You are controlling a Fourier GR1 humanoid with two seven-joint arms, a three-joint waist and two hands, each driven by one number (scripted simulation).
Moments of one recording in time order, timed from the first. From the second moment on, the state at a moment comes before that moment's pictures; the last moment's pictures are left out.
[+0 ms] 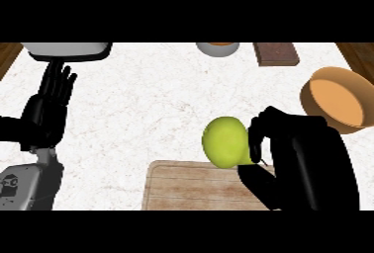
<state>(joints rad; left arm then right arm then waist) -0.26 0.21 0.11 -1.54 0.14 0.10 0.05 -0.34 -0.02 0.40 -2.17 1.28 0.32 0.60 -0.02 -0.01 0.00</state>
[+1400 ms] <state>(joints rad) -0.27 0.19 0.12 -1.54 0.13 0.09 0.04 -0.42 -0.55 -0.55 -1.52 0.81 0.20 -0.04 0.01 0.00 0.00</state>
